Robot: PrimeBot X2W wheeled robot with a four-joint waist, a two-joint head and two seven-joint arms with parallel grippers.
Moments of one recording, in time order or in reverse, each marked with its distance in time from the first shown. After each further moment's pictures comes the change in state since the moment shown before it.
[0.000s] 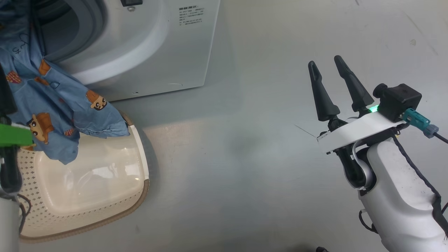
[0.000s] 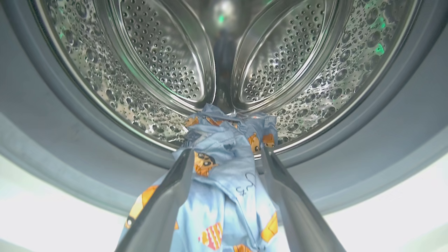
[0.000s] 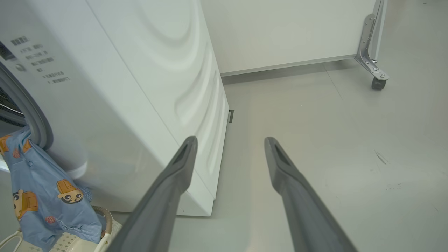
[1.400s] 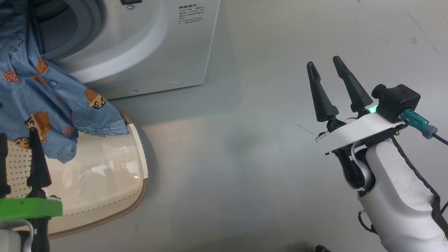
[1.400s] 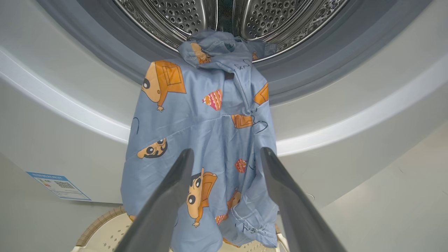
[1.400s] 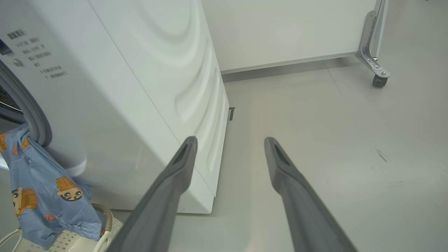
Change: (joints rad) left arm 0.409 -0.099 0.078 -0.222 0.058 0.000 0.000; right arm 0.002 -0.002 0.009 -0.009 0.002 0.000 0.000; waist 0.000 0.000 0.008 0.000
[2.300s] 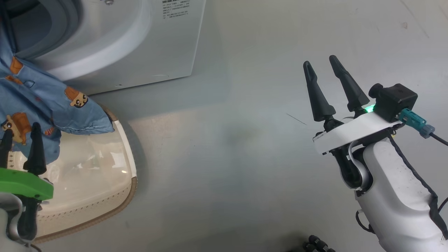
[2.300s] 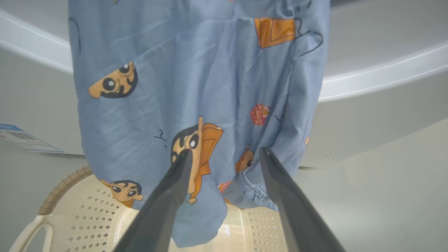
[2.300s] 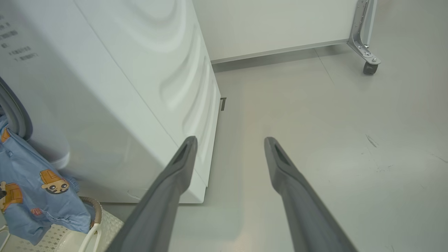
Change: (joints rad) left arm -0.167 0.111 -0.134 0.255 -0.152 0.000 0.137; right arm -0.005 0.008 0.012 -0.004 0.006 0.000 0.000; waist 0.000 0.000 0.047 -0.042
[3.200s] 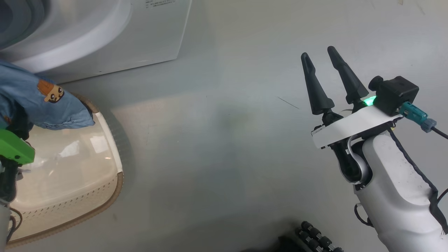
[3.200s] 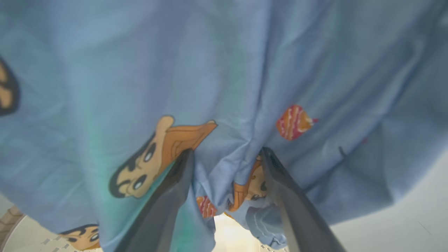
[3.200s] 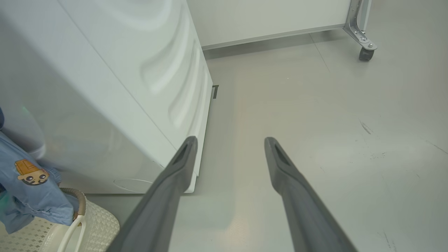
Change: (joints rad) left arm -0.268 0.078 -0.145 0.228 -0.100 0.000 0.112; right arm -0.027 0.003 0.004 -0.009 0.000 0.000 0.000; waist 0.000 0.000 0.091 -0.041
